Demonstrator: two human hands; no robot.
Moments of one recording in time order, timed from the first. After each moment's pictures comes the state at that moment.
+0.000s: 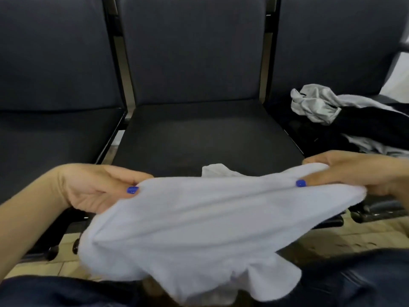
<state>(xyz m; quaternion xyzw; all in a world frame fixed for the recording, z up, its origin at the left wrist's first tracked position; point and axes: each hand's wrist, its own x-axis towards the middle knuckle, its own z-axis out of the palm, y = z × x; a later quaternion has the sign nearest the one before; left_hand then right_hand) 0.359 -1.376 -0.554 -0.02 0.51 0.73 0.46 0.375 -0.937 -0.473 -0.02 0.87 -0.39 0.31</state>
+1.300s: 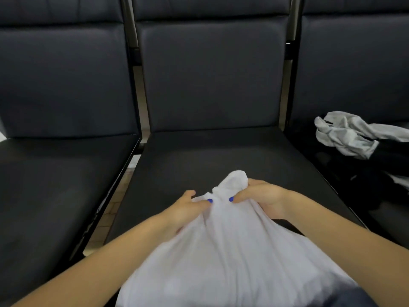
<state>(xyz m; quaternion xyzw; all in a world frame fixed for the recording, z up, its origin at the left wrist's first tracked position) 0.315 -1.266 -0.567 -0.15 0.77 0.59 0.21 0.264 -1.073 -0.554 0.06 0.70 -0.62 0.34</state>
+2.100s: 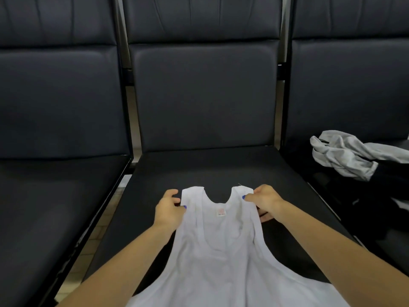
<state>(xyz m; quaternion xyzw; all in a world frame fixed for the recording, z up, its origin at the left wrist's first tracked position) 0.238 -1.279 -0.594 -0.21 0.83 0.52 -0.02 0.195 -1.057 -0.572 0.16 0.87 -0.44 0.15</state>
